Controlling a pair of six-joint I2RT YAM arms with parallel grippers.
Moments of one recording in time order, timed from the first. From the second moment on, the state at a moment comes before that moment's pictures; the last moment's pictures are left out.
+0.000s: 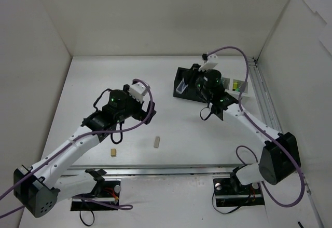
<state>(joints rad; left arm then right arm) -0.63 1.11 0.98 -0.27 0.13 0.03 0.51 1.38 0.99 0.25 0.08 0.42</state>
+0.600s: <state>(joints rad) -0.31 1.00 0.79 -0.61 -0.12 -0.47 0.33 1.78 1.32 0.11 0.33 0.07</state>
